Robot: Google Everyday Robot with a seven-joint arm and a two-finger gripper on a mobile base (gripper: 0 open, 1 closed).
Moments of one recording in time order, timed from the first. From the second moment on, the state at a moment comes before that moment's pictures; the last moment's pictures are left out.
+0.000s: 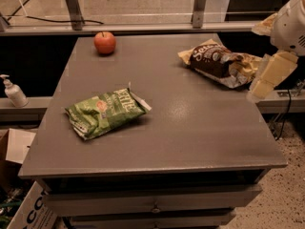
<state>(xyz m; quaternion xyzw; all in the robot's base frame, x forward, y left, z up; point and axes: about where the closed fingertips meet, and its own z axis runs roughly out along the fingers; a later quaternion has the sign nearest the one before) 0.516 -0.226 0.961 -0.60 0.76 -0.02 0.24</state>
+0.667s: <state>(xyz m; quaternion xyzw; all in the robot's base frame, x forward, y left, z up) 0.572 -0.230 0.925 -0.58 0.76 0.01 0.29</state>
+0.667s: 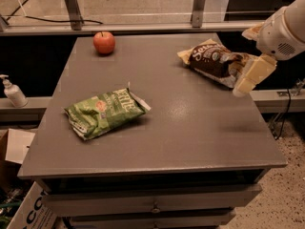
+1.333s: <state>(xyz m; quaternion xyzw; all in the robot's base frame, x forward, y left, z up) 0.629 -0.235 0.894 -0.56 0.78 0.01 0.30</state>
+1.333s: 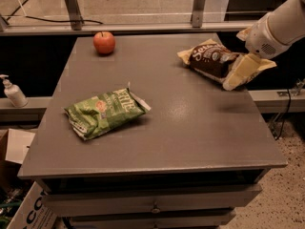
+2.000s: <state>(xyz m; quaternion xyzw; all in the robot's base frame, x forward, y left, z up) 0.657 -0.243 0.867 -0.54 0.80 0.01 0.28</state>
